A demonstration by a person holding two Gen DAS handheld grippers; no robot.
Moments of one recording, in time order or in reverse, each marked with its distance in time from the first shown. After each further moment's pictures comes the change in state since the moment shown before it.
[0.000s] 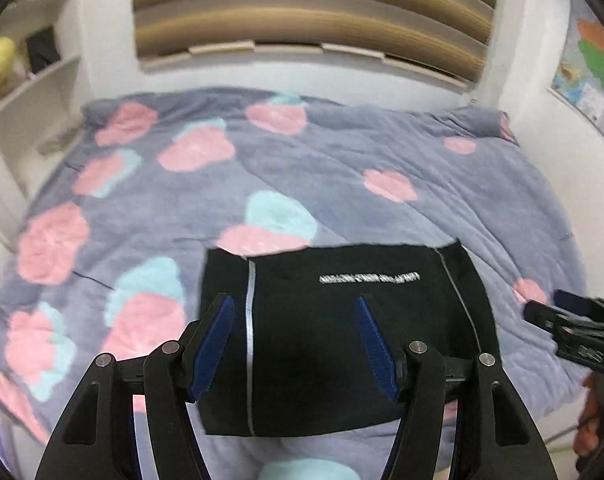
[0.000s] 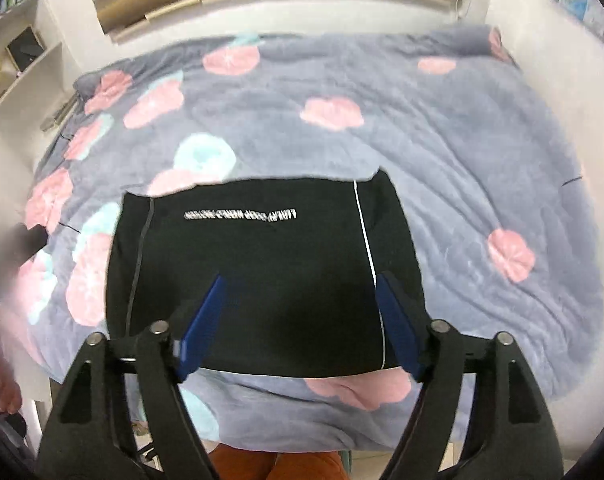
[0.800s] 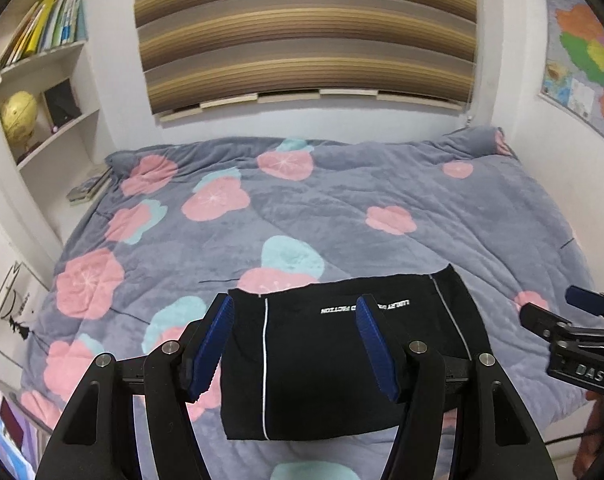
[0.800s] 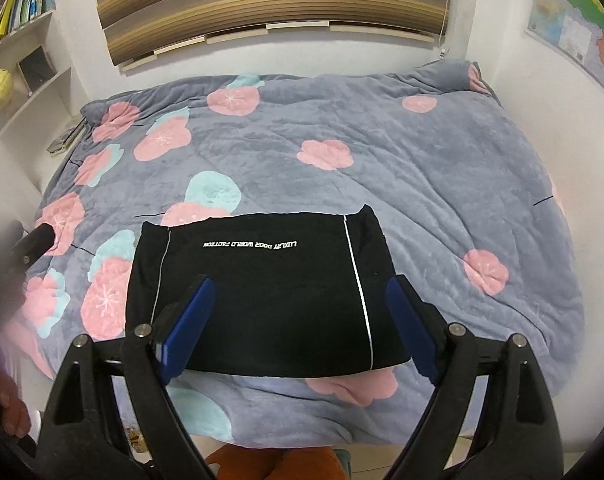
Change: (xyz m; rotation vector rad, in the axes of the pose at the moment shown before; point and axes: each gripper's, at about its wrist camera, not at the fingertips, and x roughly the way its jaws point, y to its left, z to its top) left arm -0.081 -0.045 0.015 0.076 -0.124 0.063; right arm -0.056 -0.002 0.003 0.003 -0.110 -0.035
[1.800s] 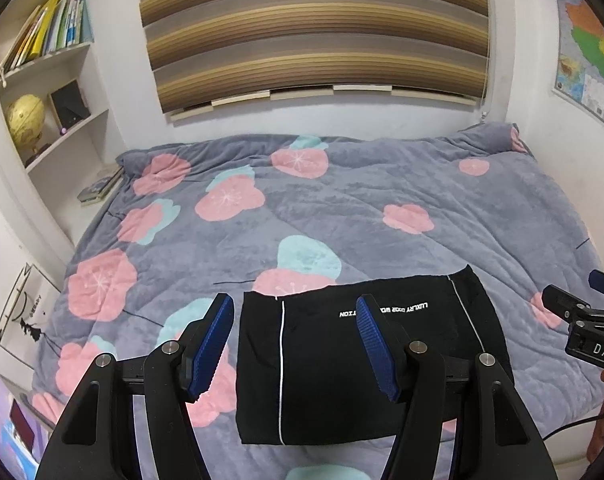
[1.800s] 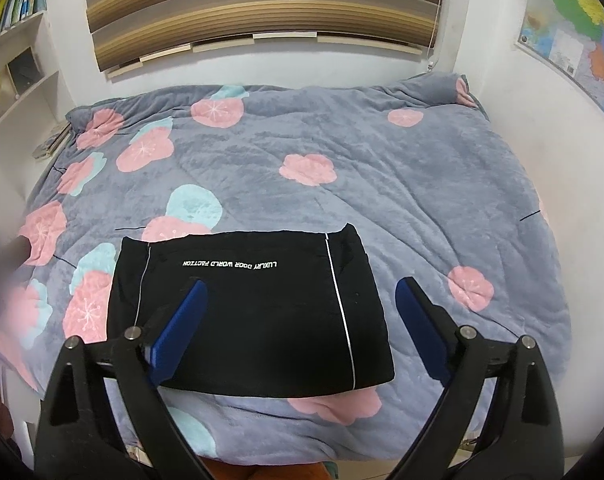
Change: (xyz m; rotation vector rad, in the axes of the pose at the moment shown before) left arm 0.017 0.012 0.010 -0.003 0.029 0.052; right arm 0.006 -0.005 0.018 0.001 -0.029 -0.057
